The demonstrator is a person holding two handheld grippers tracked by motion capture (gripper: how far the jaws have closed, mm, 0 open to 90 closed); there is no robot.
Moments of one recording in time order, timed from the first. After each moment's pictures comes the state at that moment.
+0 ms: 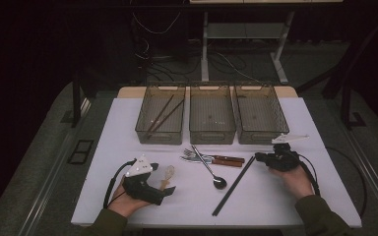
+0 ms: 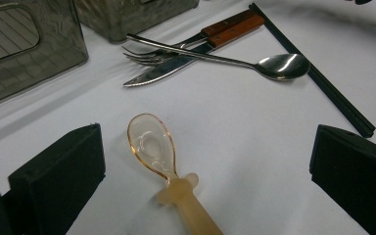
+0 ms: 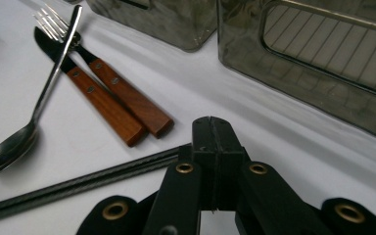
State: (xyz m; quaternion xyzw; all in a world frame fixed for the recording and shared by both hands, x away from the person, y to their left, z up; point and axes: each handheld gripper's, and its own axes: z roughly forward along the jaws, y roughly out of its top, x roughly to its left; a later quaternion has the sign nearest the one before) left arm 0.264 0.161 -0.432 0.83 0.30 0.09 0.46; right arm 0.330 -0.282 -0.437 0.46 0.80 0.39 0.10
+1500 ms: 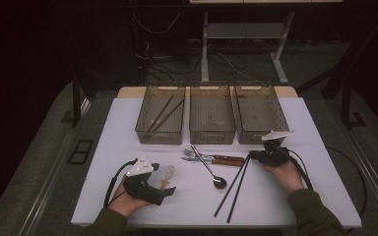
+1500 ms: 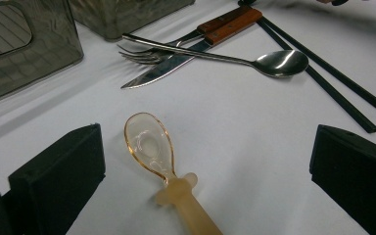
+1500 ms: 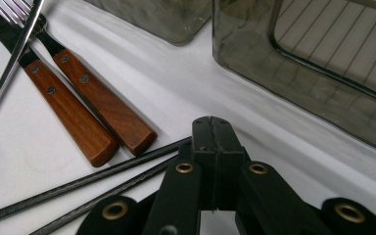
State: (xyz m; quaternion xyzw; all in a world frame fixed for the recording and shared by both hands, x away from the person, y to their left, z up) left arm 0.266 0.159 -0.433 0.83 0.30 0.09 0.46; right arm 0.351 -0.267 -0.451 0.46 0.81 0.36 0.10
